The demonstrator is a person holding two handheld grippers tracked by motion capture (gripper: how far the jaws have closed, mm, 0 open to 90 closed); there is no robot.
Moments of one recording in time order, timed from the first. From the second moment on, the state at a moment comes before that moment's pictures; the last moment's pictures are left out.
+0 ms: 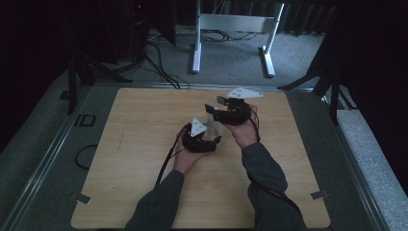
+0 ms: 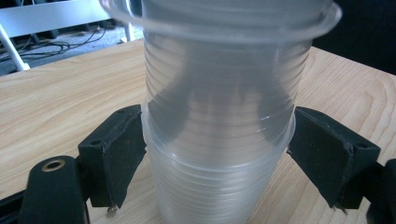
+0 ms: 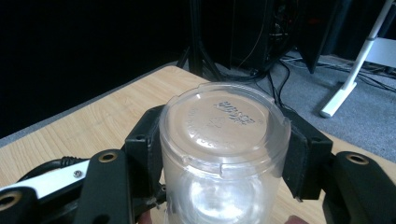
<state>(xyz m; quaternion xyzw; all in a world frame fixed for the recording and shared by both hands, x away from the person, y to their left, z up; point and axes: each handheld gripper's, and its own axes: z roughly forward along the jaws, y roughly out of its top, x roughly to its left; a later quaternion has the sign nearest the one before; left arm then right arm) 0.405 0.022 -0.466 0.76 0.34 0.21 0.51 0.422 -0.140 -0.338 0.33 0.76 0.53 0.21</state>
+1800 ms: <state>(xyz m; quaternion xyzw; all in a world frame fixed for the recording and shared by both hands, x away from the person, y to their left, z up) 0.394 0.036 -0.448 0.75 0.34 0.21 0.53 0.413 -0.190 -0.291 0.35 0.73 0.55 0.22</state>
